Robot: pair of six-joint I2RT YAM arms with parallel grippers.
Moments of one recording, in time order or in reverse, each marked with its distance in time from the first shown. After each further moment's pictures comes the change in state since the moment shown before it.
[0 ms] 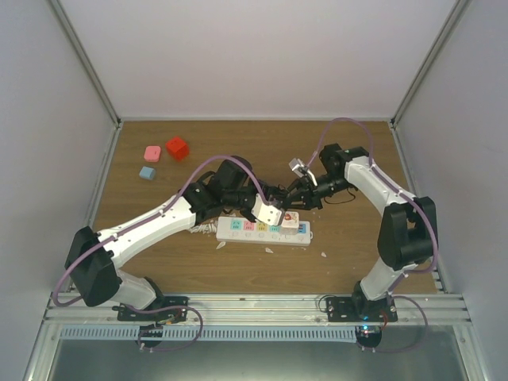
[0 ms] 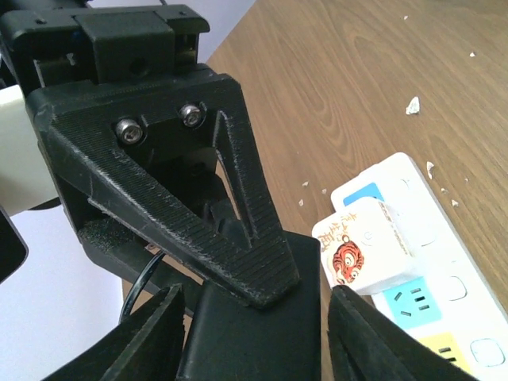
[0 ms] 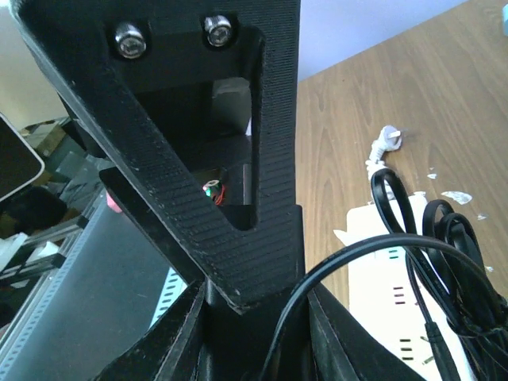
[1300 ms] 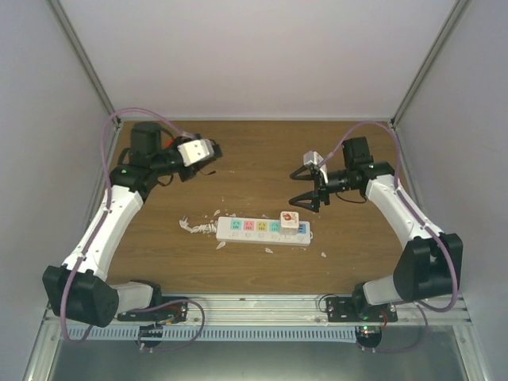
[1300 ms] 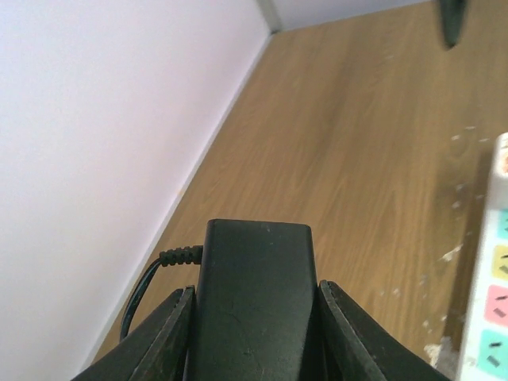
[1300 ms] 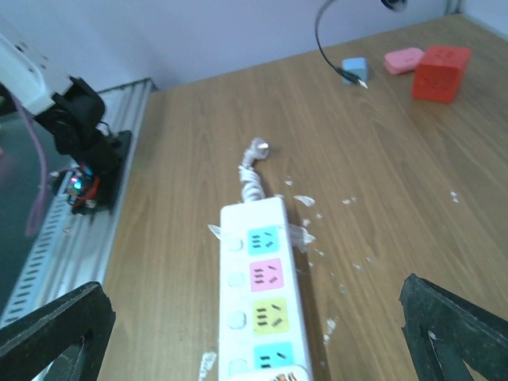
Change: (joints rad) left arm 0.594 -0.168 0.032 -0.102 0.230 -0.365; right arm -0.085 -0.240 -0.148 0.470 0.157 0.286
